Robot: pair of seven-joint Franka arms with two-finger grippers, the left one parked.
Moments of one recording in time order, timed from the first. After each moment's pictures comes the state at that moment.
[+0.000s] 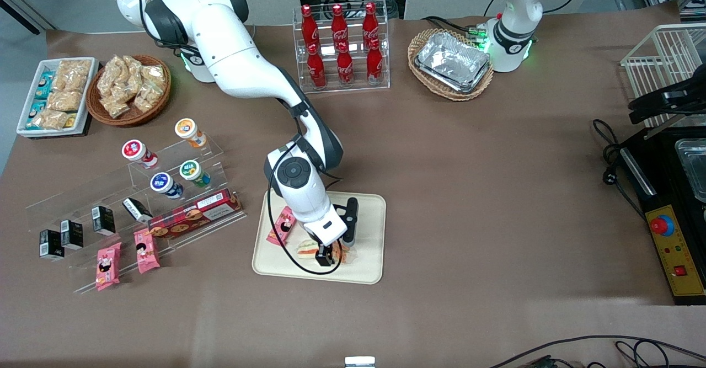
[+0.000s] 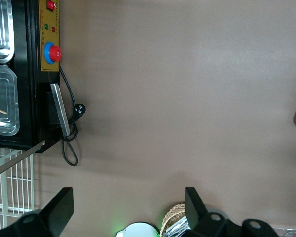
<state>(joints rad) 0.76 0.91 -0.25 -1.31 0.20 2.52 -0.97</state>
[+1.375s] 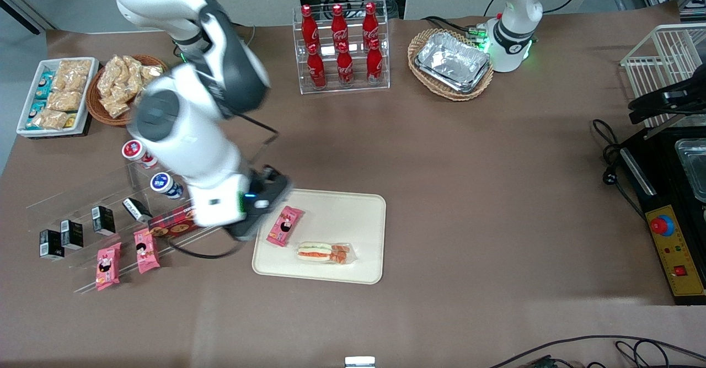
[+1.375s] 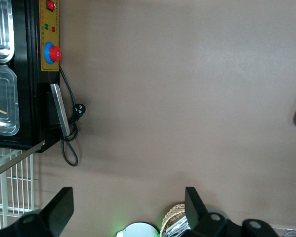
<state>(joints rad) 0.71 0.47 -0.39 -1.26 0.27 1.87 -0.53</state>
